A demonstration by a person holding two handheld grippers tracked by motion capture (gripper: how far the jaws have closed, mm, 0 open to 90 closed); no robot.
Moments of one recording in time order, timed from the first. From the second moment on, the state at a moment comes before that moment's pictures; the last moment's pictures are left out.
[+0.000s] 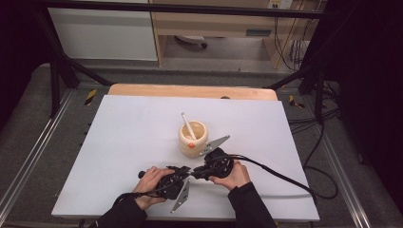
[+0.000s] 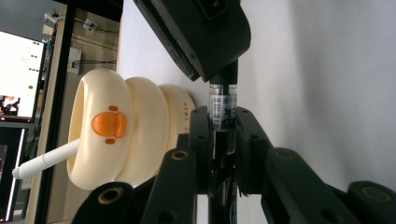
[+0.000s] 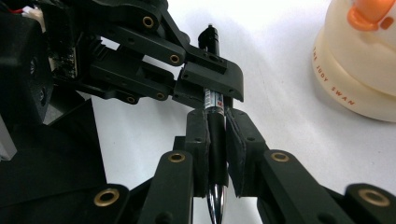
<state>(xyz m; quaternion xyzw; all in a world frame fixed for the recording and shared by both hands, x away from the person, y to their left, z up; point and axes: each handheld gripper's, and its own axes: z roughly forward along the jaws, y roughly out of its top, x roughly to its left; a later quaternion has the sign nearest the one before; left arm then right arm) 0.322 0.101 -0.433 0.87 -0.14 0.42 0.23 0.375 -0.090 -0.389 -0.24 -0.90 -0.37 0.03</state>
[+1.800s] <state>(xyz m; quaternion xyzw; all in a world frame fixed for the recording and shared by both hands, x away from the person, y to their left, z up) 0.351 0.151 -0.408 0.86 0.17 0.28 0.39 0.361 -0.244 -0.442 -0.38 -0.82 -0.42 -0.12</state>
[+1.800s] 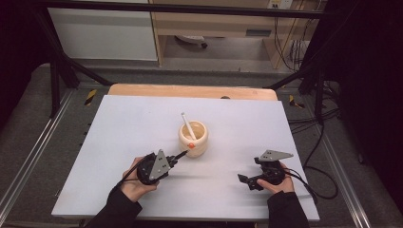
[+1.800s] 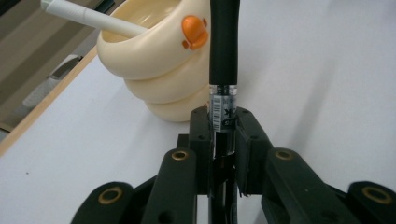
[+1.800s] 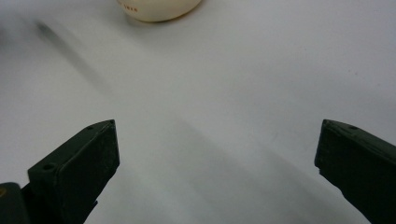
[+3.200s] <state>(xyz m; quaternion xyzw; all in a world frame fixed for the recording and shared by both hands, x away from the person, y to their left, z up) 0.399 0.136 -0.355 0.76 0.32 0.21 0.52 0.359 -0.248 -0.448 -0.38 -0.83 -0.40 -0.12</state>
